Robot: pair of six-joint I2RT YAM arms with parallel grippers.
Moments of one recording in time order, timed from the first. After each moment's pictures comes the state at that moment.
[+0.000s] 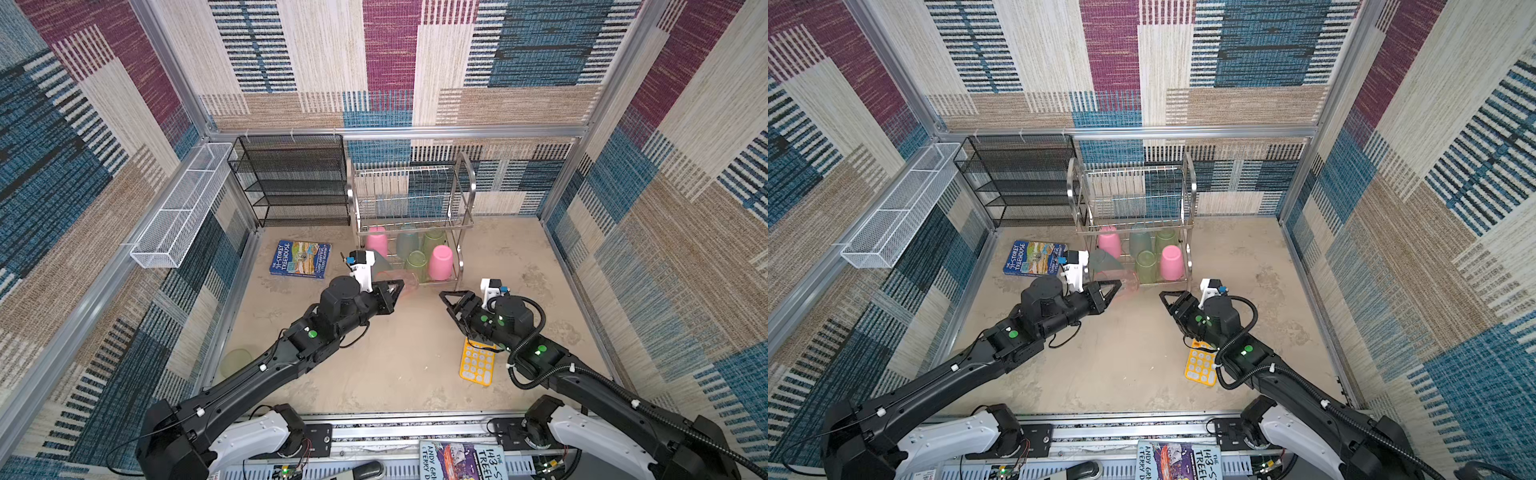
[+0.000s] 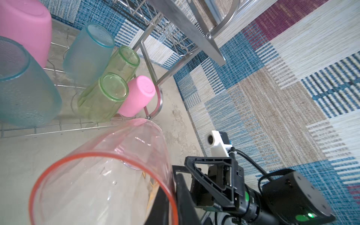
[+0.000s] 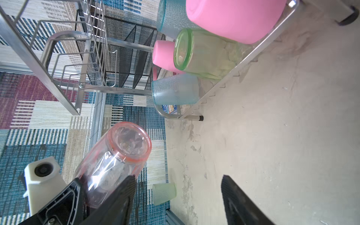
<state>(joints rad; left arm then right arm) -0.77 1.08 0.82 0.06 0.04 -0.85 0.61 0.90 0.50 0.10 -0.14 1.34</state>
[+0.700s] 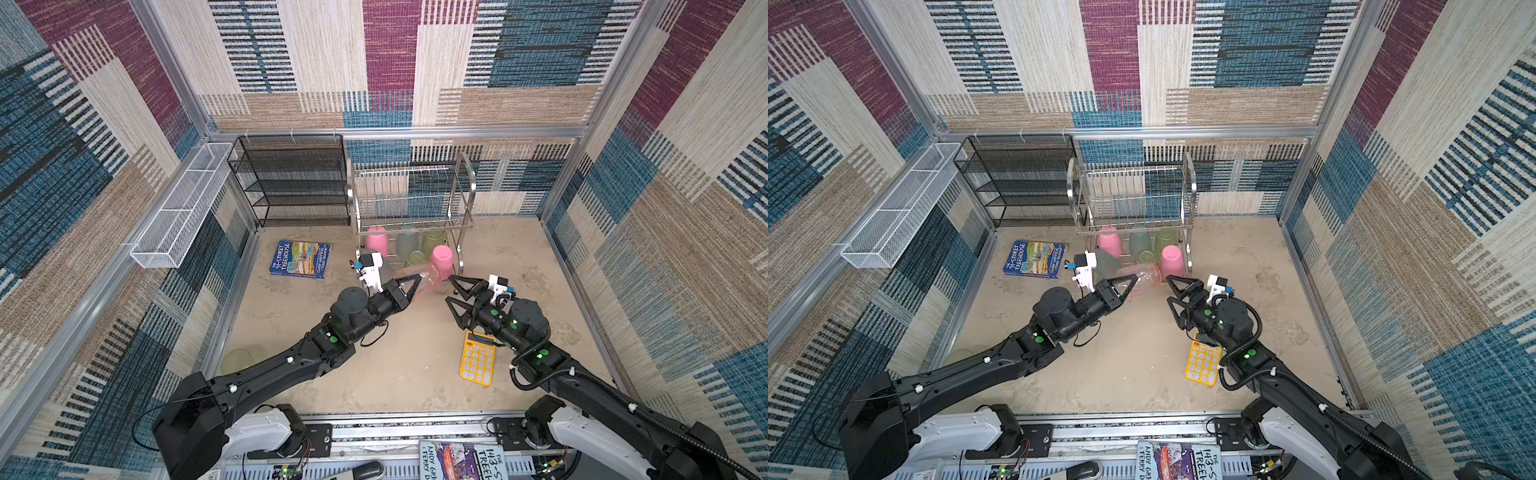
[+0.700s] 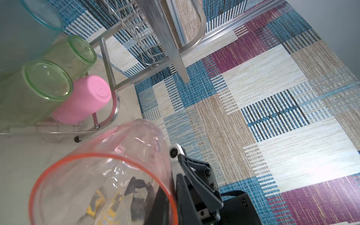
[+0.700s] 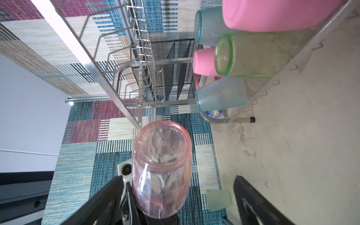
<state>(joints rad) -0.86 1.22 0.73 0.53 0.03 -1.11 0.55 0.87 0.43 0.40 -0.17 1.60</state>
